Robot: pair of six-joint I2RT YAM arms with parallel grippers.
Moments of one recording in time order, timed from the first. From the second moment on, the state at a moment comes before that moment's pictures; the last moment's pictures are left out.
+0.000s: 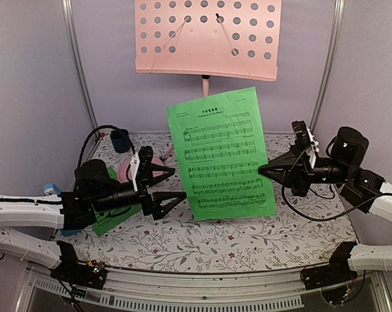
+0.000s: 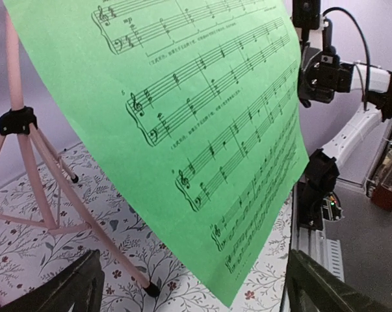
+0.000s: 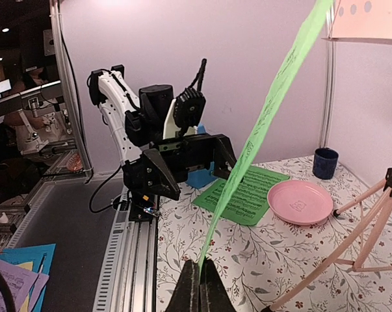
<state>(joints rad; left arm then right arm) -0.98 1.05 0.53 0.49 0.18 -0.12 0.69 0.88 0.75 0.09 -0.78 0.05</state>
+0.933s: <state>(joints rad) -0.96 1.22 0.85 0.52 0.53 -0.14 0.69 0.87 0.69 0.18 -0.83 0.10</state>
